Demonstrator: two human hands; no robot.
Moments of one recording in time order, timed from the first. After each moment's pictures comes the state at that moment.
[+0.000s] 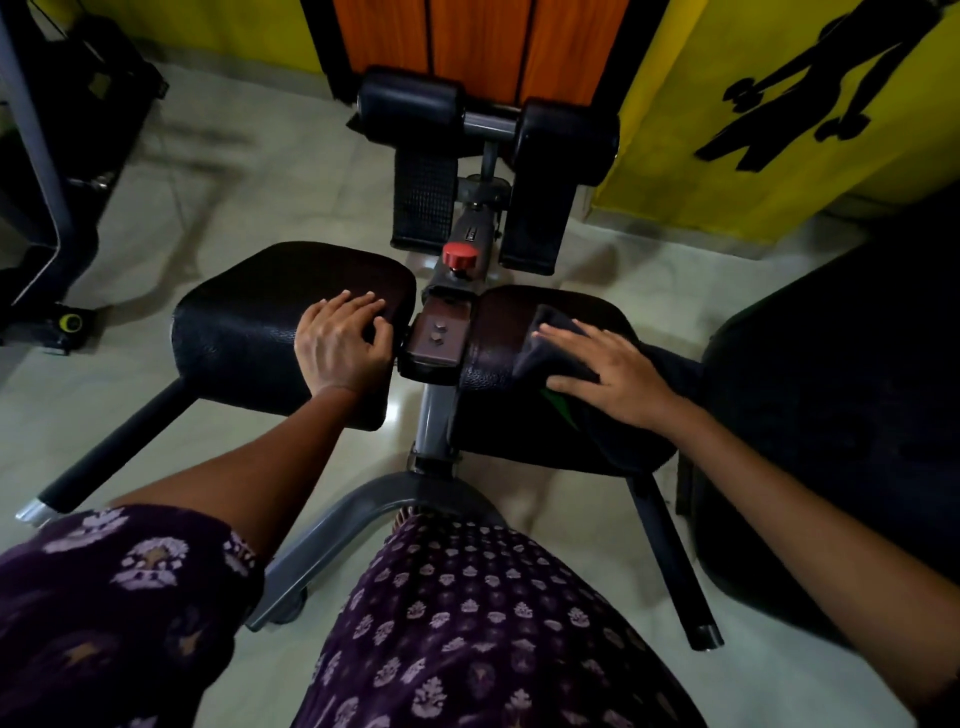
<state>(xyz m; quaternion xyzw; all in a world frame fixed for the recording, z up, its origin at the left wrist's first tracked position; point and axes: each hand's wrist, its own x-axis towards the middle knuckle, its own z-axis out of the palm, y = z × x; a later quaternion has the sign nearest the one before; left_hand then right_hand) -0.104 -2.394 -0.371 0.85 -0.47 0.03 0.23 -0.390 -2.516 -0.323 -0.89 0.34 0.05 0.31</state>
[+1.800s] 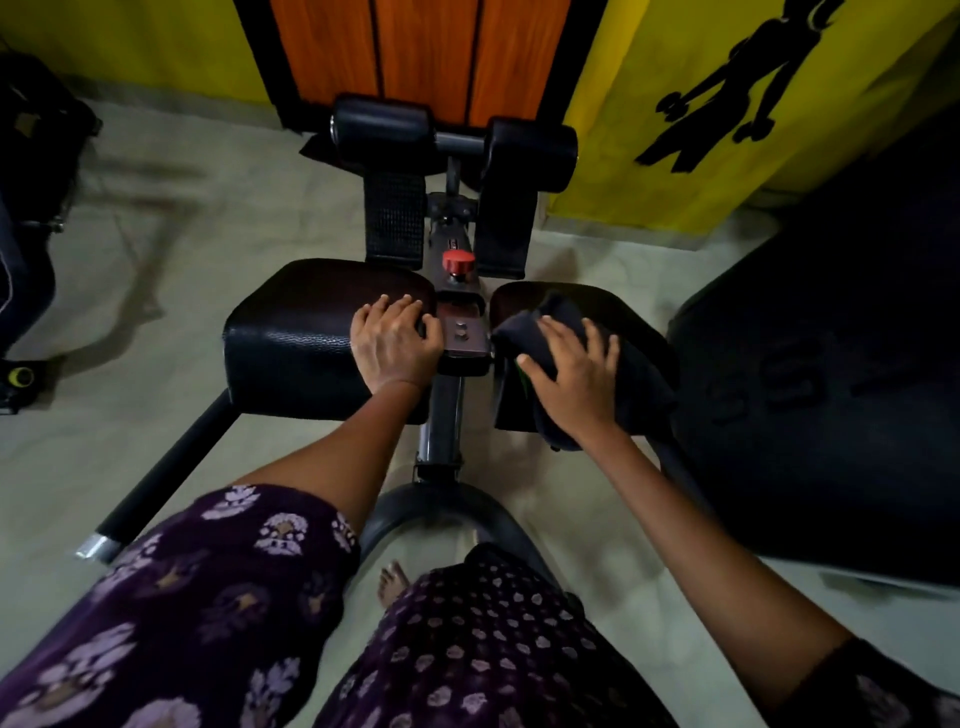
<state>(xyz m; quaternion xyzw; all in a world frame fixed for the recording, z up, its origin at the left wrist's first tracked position) -0.110 -2.395 -0.361 0.84 -0.48 -0.07 0.24 -0.311 -2.418 -0.340 -0.80 0.58 -0.10 0.12</state>
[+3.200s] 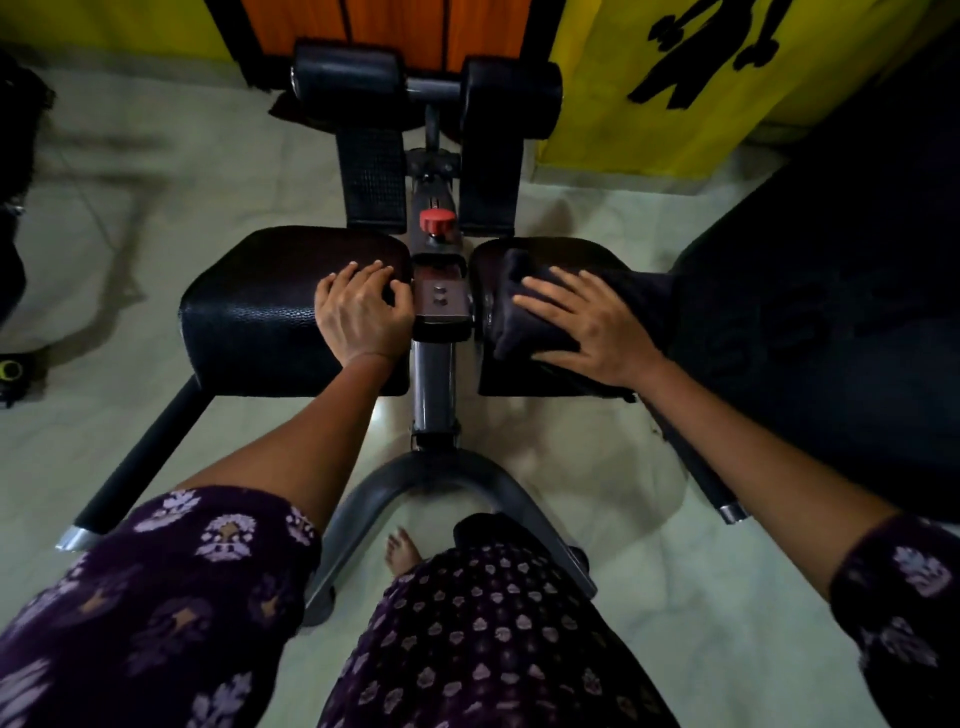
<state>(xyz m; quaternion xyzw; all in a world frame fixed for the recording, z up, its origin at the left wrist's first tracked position) -0.105 -2.394 -0.364 0.84 -0.47 -0.04 0.26 -0.371 -2.468 -0.346 -0.96 0.28 -0.04 0.04</state>
